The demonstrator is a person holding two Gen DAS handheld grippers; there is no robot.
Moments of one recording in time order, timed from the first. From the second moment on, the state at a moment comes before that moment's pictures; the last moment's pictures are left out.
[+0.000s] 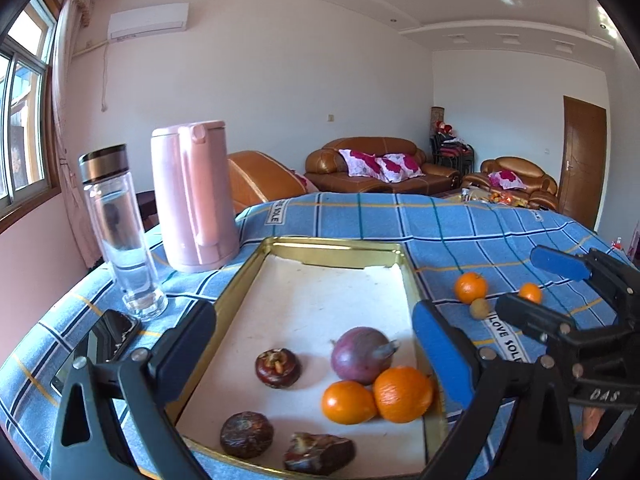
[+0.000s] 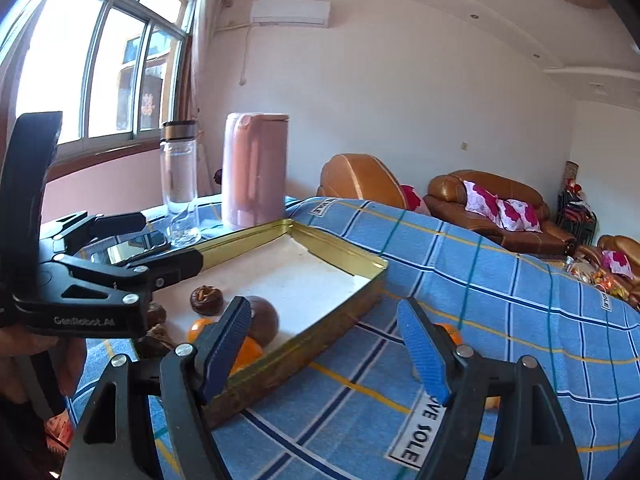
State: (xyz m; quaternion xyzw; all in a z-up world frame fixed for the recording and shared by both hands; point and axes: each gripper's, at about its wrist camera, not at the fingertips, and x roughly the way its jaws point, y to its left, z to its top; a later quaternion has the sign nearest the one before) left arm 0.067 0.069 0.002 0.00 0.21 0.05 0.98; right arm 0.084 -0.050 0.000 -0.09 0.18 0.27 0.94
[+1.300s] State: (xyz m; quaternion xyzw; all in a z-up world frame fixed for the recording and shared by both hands) left arm 0.198 -0.084 -0.056 0.04 0.36 -0.10 0.93; right arm 0.201 -0.186 -0.069 0.07 0.40 0.15 0.90
